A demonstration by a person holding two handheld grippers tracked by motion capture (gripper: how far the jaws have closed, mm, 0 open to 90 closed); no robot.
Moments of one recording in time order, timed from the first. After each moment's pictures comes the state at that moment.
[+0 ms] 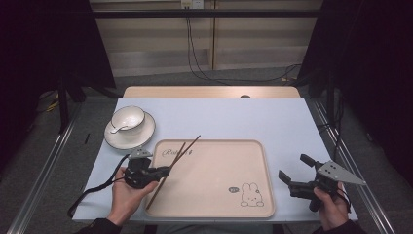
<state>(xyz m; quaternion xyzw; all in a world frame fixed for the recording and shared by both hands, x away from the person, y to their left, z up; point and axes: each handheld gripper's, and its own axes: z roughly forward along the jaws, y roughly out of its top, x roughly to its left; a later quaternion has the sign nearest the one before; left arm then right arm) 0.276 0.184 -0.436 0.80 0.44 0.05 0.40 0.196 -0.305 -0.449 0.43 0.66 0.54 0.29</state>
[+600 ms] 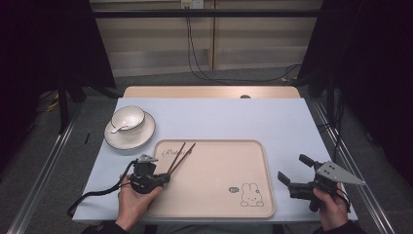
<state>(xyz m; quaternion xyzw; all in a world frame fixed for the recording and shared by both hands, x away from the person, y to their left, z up) 0.273 0.174 -0.457 0.80 0.49 0.05 0.34 0.196 -0.304 -0.449 0.42 0.67 0.54 0.29</state>
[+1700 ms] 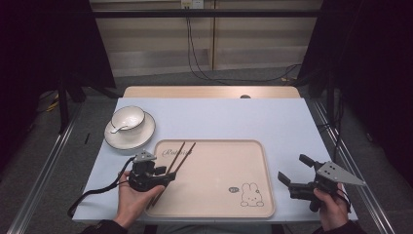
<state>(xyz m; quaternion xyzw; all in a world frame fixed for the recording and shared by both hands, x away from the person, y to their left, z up) 0.275 0.179 -0.446 0.81 0.42 0.08 0.40 0.195 -0.304 -0.448 0.42 0.67 0.54 0.29</state>
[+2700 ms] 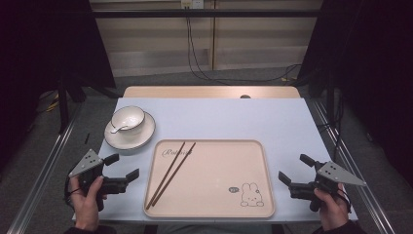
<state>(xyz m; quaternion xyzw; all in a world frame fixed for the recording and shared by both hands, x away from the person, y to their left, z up) 0.260 0.292 -0.432 0.74 0.38 0.17 0.53 0.195 -0.306 -0.448 0.41 0.67 0.54 0.29</state>
